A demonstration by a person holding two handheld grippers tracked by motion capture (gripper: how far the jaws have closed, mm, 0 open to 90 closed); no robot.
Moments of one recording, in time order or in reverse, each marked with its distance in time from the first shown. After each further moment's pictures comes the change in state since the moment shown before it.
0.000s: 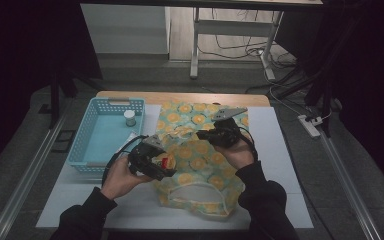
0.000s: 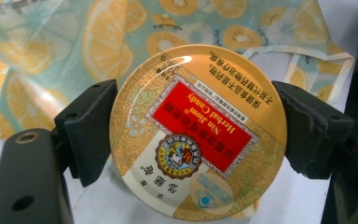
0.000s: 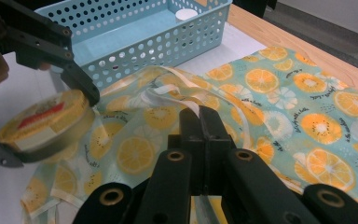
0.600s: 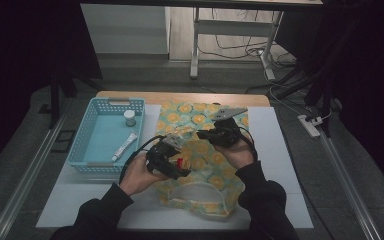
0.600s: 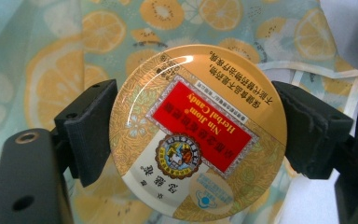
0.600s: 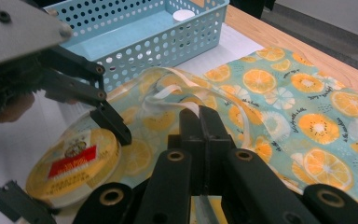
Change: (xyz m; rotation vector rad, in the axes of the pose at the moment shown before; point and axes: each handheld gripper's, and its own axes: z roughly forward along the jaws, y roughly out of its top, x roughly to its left) left arm -0.004 0.025 0.040 0.024 -0.035 0.036; right arm -0.002 -0.001 0.001 -0.007 -0.006 0.005
